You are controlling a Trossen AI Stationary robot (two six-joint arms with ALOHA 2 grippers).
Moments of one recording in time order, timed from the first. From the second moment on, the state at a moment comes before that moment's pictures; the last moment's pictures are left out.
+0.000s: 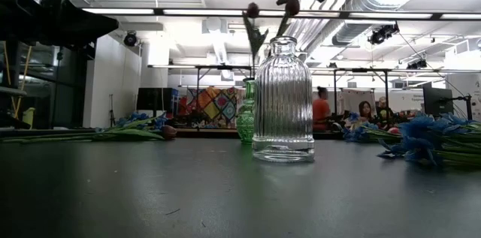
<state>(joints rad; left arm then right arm) -0.10 0.01 0.01 0.03 -0.19 -0.08 -0.30 1.44 1.54 -0.66 0.10 0.45</state>
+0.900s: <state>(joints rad) -0.10 0.01 0.01 0.63 -0.31 -0.32 -0.30 1.15 1.54 -0.45 -0.15 0.31</state>
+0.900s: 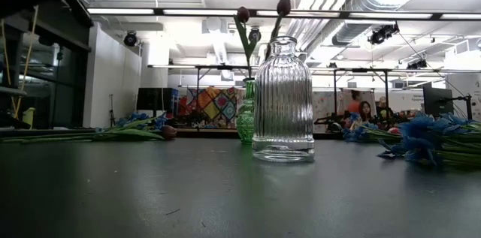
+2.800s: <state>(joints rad) 0.63 1.44 0.70 -0.92 -0.06 -0.40 -0.31 1.21 1.54 -0.77 0.06 0.26</state>
